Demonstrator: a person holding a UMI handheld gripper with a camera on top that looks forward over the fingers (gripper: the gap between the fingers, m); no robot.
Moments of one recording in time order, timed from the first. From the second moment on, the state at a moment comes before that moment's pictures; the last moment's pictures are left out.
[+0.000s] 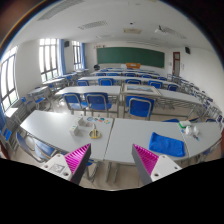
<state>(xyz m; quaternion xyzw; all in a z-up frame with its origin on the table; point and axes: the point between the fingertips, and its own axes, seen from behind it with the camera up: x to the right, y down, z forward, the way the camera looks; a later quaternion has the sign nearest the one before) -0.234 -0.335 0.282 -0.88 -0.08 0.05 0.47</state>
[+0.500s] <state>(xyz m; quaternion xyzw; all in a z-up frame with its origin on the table) -0.128 -0.251 0.133 -0.91 0.02 0.00 0.40</state>
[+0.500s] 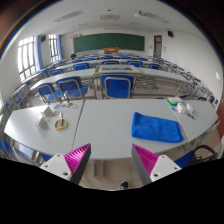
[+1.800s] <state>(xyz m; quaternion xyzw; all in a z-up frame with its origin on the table) -0.044 -0.054 0.113 -0.89 0.07 0.13 0.44</state>
